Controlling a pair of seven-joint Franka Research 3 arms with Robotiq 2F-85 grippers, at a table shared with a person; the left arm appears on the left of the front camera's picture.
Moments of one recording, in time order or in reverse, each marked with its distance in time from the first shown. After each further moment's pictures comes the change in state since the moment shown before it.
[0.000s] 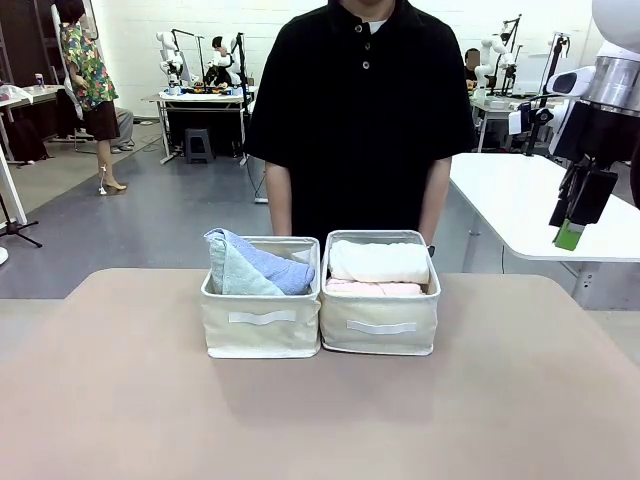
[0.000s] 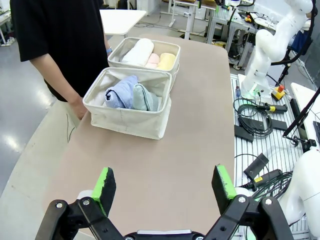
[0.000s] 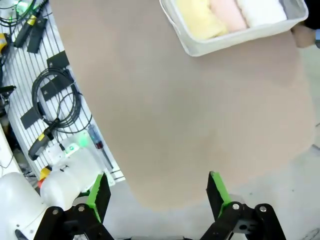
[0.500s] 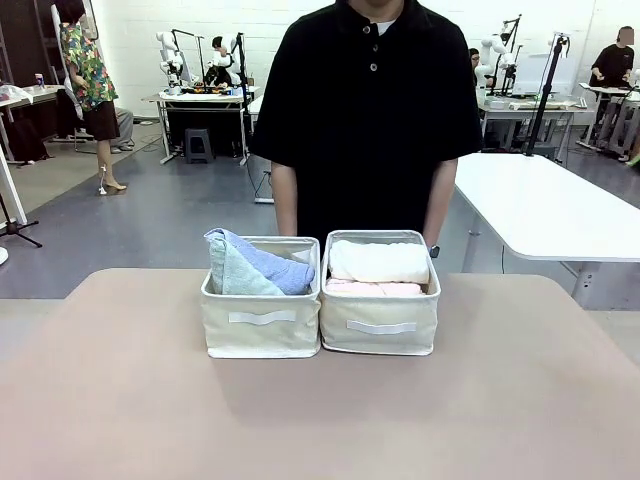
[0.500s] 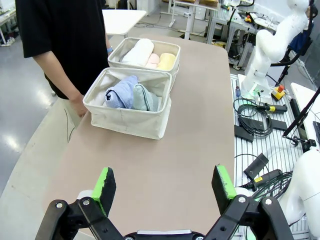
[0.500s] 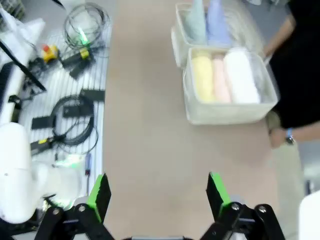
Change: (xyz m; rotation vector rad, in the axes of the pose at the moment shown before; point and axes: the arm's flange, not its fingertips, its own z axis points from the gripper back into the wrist) left arm 0.000 0.000 0.000 0.000 0.000 0.000; right arm -0.193 -0.032 0.085 0.038 -0.639 0.382
